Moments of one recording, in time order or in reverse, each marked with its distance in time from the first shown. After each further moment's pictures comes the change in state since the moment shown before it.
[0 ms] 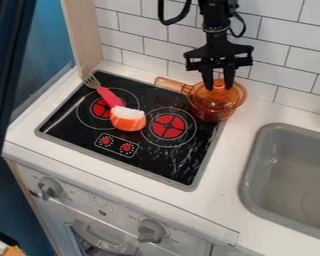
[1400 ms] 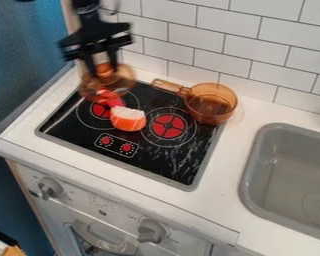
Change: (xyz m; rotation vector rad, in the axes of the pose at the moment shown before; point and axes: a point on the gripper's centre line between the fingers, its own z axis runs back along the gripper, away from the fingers) arm -0.037 0.195 0.077 0.101 -0.157 0.446
